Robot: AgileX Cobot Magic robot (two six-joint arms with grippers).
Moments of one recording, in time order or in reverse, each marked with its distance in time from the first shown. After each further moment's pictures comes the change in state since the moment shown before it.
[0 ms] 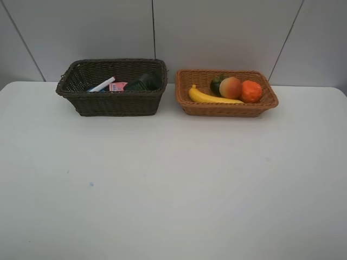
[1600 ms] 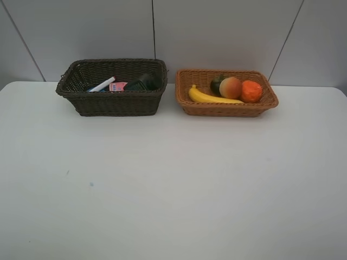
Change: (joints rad) left arm -0.001 0.002 -0.001 0.093 0.016 -0.156; right arm 0.000 0.000 0.000 0.000 0.000 0.000
